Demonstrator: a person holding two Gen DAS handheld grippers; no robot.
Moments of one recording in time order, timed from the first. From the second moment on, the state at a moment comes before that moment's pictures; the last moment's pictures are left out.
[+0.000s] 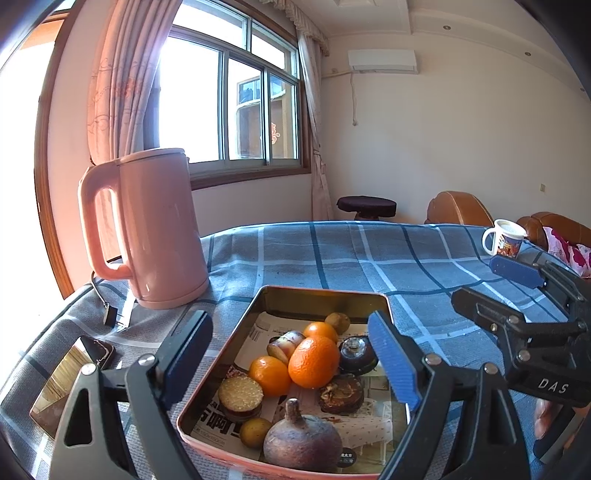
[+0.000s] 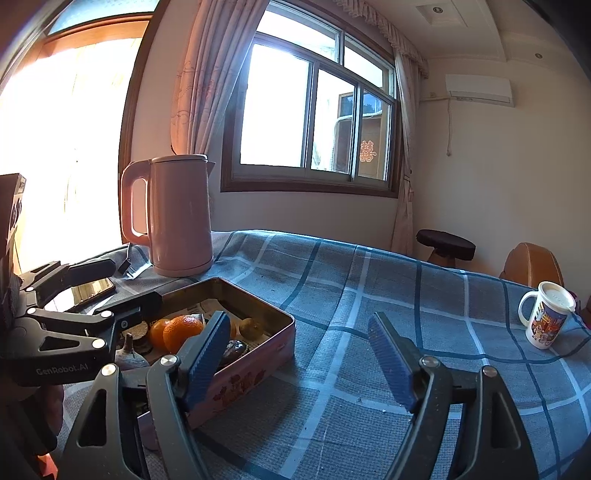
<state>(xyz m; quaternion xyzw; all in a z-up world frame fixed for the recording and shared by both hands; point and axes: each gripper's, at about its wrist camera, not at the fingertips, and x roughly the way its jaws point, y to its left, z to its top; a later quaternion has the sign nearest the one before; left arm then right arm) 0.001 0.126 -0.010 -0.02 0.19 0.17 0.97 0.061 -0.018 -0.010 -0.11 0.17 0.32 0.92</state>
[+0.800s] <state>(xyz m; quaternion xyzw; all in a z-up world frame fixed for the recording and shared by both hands) -0.001 0.109 0.001 0.00 0.17 0.17 0.97 0.057 -0.045 -0.002 -0.11 0.16 0.29 0.94</state>
